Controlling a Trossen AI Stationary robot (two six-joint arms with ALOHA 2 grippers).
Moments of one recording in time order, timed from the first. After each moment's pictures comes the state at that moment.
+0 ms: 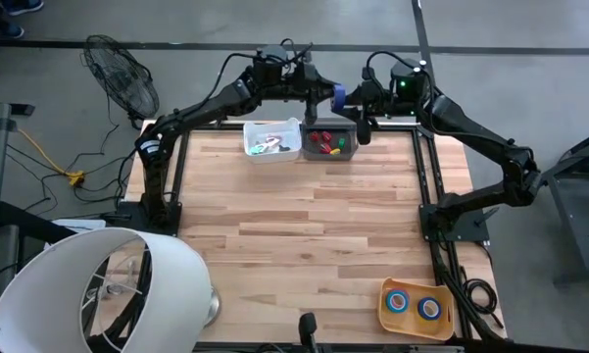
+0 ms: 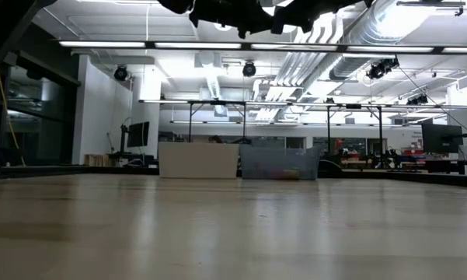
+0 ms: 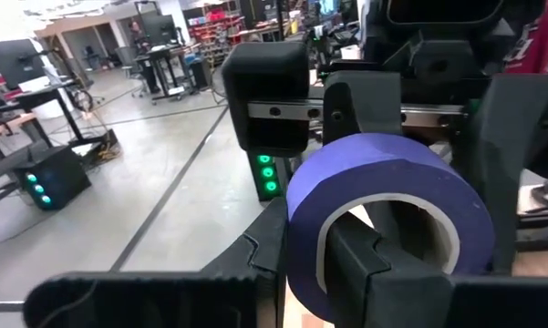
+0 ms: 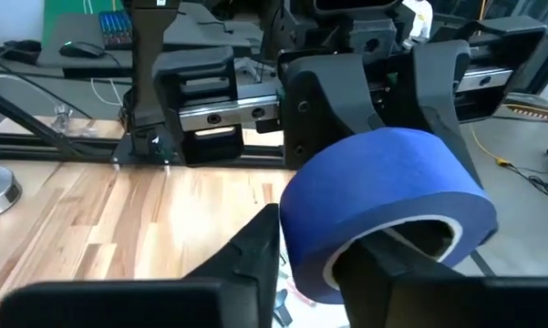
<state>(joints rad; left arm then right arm) 0.54 1.91 1.93 -0.07 0.40 0.25 -0.65 1.31 1.34 -0.29 -0.48 -0.29</state>
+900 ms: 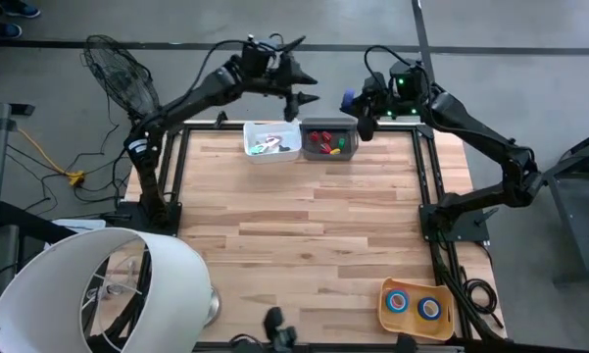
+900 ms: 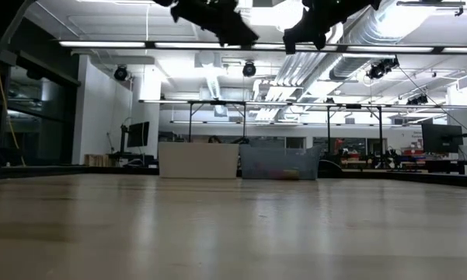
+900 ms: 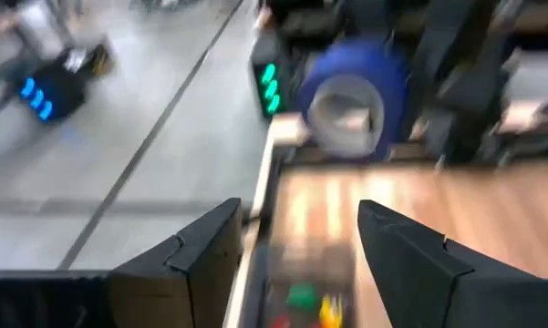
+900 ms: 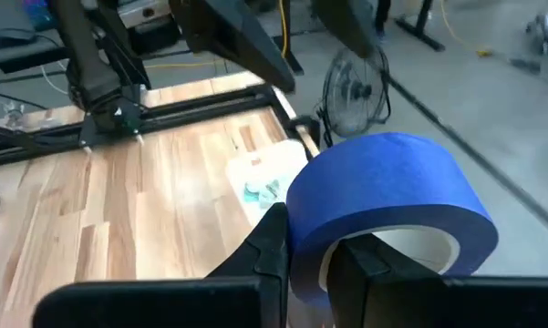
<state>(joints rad) 0.61 1.83 1.94 -0.42 0.43 0.34 -0.72 1.31 1.34 -0.46 -0.39 -0.14</state>
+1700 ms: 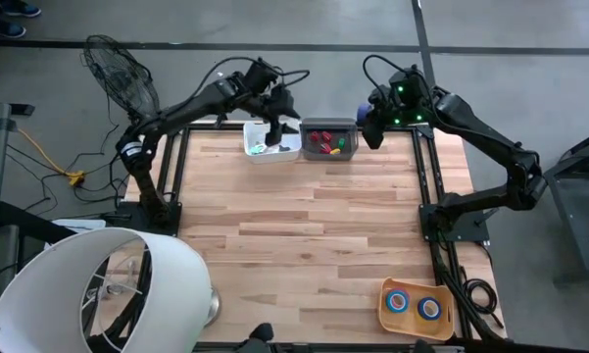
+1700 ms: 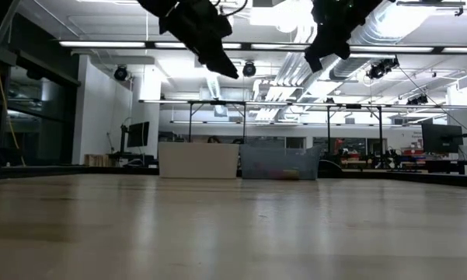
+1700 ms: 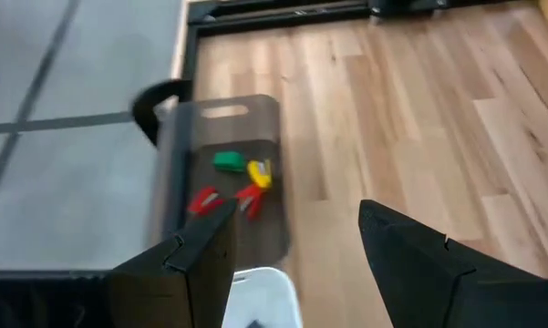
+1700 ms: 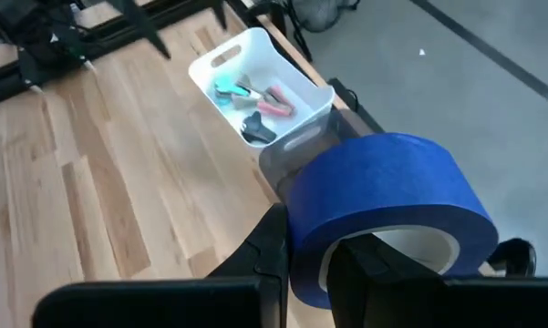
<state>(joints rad) 0.61 1.76 1.72 -0.67 0.45 0.54 -0.72 1.27 1.34 -0.77 -0.25 -0.04</state>
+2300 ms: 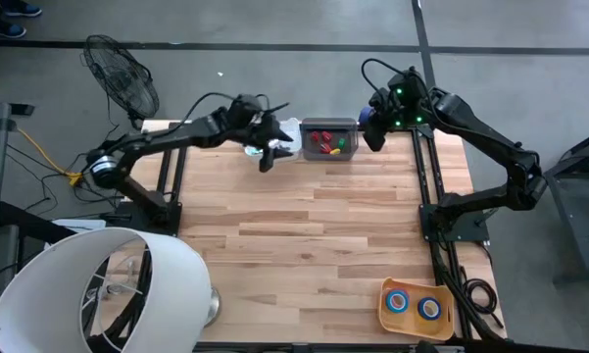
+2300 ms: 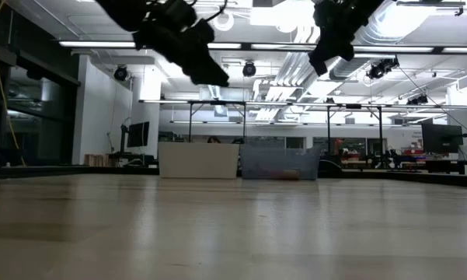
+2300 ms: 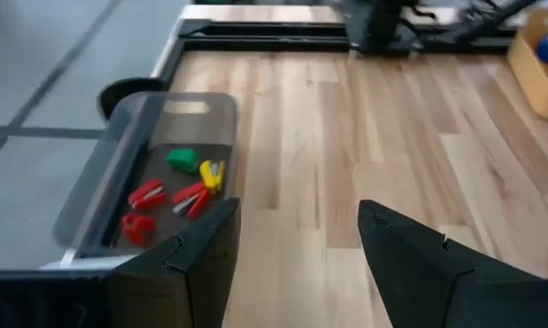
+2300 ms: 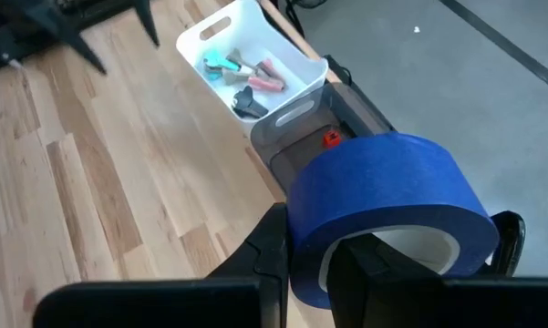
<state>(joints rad) 0.53 1.51 1.17 -0.18 0.43 0.29 -0.72 1.27 1.34 -0.83 -0.22 -0.05</state>
